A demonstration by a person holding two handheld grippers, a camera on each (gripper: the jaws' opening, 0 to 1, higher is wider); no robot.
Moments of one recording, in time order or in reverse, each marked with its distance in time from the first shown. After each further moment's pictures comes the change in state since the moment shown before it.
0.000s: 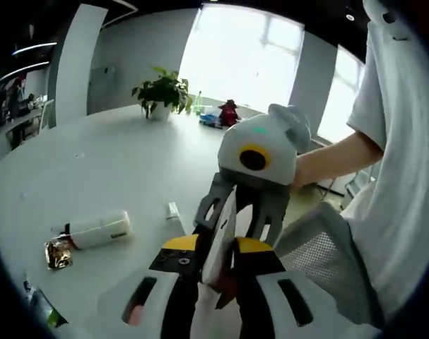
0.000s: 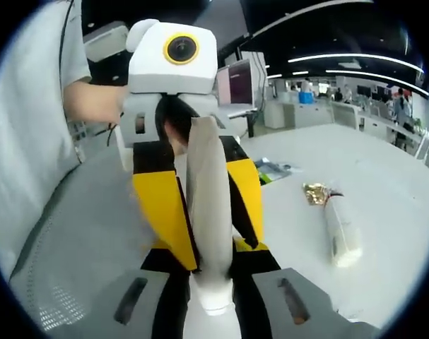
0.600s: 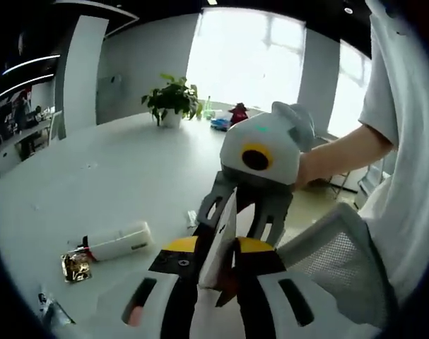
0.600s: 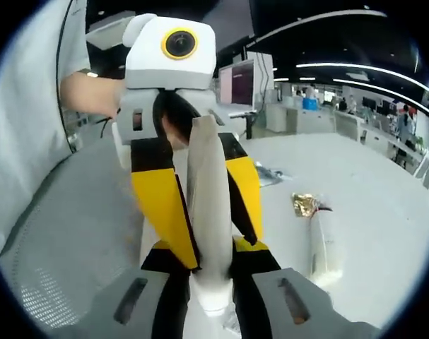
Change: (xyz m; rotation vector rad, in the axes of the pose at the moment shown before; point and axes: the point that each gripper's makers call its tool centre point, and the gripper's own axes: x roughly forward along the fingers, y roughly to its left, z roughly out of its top) left arm 0.003 0.024 0.012 0.063 -0.018 0.081; right arm 0.002 -0.028 0.005 -0.092 0.006 -0.012
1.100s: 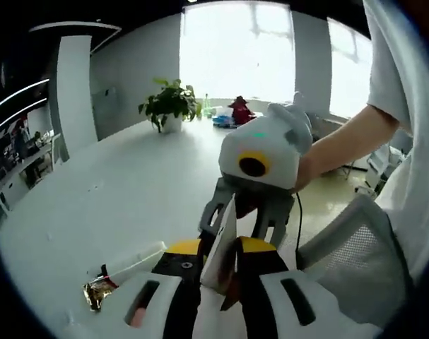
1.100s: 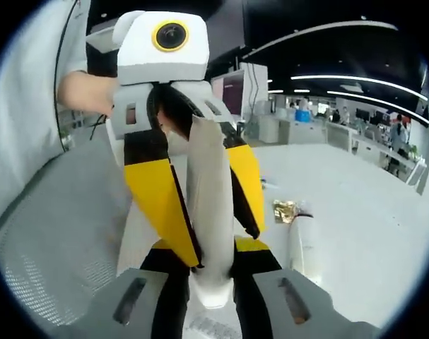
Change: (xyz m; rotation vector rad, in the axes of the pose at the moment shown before) left arm 0.017 0.020 0.020 0.134 0.011 0.044; right arm -0.007 -0.031 -0.002 -0.028 -0.064 -0.056
